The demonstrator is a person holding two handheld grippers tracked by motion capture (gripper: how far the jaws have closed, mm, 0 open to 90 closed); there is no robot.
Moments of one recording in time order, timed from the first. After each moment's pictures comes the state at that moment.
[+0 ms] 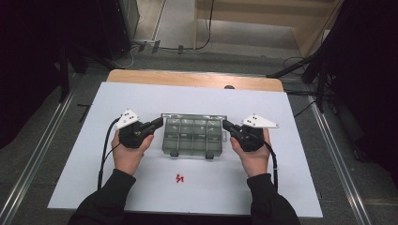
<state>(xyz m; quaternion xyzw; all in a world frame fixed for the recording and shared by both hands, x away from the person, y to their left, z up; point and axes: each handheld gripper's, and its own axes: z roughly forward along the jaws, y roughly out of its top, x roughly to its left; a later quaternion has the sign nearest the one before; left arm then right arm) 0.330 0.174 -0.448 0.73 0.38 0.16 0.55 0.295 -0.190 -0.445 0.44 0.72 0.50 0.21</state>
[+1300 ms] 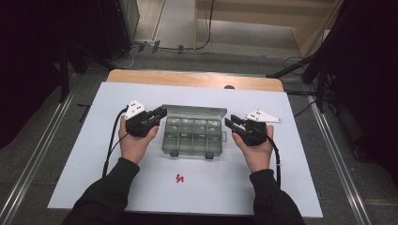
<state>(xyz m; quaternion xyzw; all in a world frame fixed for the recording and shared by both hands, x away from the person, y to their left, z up) 0.362 0.154 -0.448 0.72 0.39 0.20 0.53 0.312 -0.205 -0.451 0.47 0.70 0.48 0.22</state>
